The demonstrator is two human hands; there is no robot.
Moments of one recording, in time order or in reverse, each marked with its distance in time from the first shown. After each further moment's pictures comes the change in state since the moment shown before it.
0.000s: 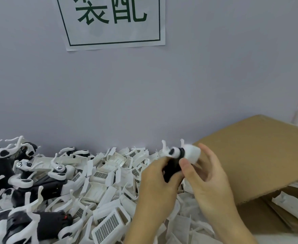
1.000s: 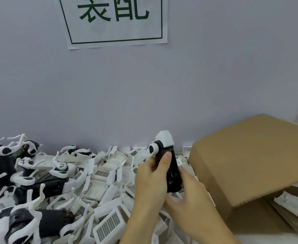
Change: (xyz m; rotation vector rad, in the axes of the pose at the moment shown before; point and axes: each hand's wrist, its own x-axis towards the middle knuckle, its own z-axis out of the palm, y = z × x) left_hand 0.006 0.003 -0.003 -0.422 0.124 -0.355; right_hand -0.015 0.015 0.011 -0.510 -0.345 -0.109
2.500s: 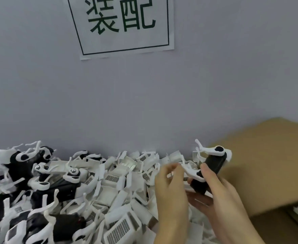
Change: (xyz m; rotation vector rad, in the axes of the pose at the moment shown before) left_hand -0.013 -0.010 0.025 -0.205 0.144 -0.125; right_hand 0.014 -0.004 -0.017 0.816 0.232 0.439
